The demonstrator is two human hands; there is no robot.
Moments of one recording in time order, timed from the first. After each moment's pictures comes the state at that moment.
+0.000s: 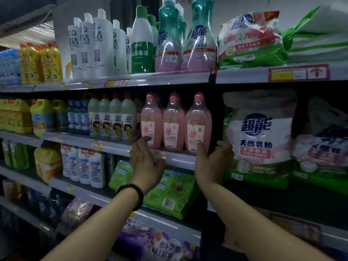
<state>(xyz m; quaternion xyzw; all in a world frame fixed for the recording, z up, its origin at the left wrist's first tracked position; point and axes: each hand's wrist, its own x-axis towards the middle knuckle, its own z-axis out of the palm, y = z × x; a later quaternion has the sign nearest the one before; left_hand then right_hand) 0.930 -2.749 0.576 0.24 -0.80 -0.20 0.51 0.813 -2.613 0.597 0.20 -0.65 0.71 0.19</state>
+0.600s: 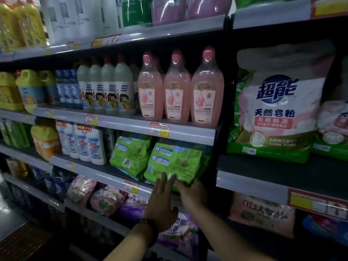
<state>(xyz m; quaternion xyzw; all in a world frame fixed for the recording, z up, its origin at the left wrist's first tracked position) 0.920 -2.746 0.380 0.23 -0.93 -0.21 0.21 0.827 -2.663 0.422 0.16 -0.79 0.58 -0.11</state>
